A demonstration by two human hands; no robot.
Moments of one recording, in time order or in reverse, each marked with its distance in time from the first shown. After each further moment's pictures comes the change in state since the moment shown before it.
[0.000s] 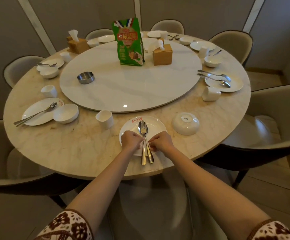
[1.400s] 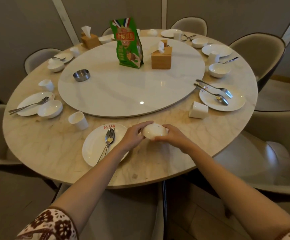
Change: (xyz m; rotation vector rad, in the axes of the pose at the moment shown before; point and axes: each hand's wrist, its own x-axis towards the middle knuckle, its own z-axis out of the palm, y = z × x) left_hand 0.013 0.105 0.126 0.067 -0.131 0.496; right_hand 0.115 0.031 -0.208 -0.137 -0.388 -0.288
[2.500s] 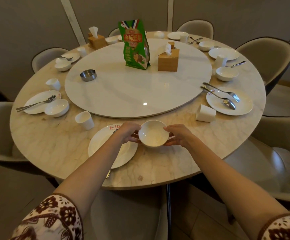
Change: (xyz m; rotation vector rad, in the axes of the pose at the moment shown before) left_hand 0.015 0.009 -0.043 -0.397 0.022 -0.690; right_hand 0.018 -0.026 -0.001 0.424 0.048 0.329
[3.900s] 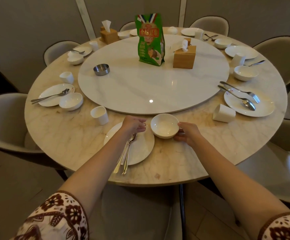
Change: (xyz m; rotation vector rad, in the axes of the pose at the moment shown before) left_hand 0.021 -0.019 -0.049 -0.189 0.130 0.094; right_hand 0.022 0.004 0.039 0.206 0.215 -0.012
